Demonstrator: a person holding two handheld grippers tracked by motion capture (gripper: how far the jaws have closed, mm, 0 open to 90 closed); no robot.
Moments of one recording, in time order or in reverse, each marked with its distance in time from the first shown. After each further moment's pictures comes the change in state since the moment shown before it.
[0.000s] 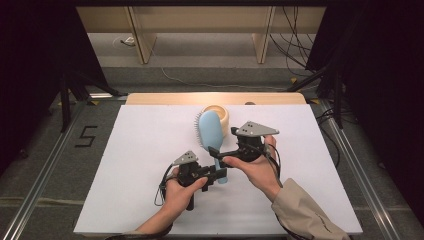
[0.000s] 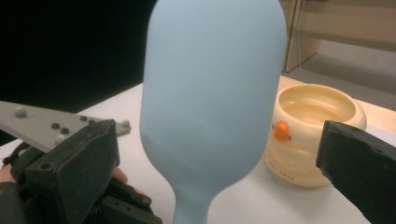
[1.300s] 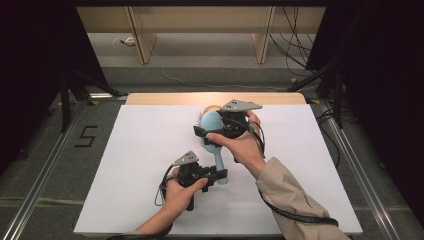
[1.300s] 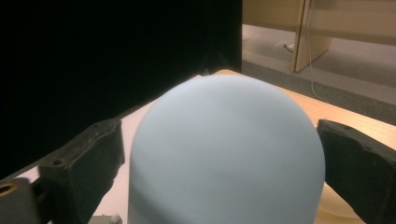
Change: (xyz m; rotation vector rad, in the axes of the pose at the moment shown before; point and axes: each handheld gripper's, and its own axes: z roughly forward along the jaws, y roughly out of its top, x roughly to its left) left arm -0.001 -0.001 0.000 0.008 -0.010 0.008; right arm -0.006 0.046 0.042 0.021 0.031 0.048
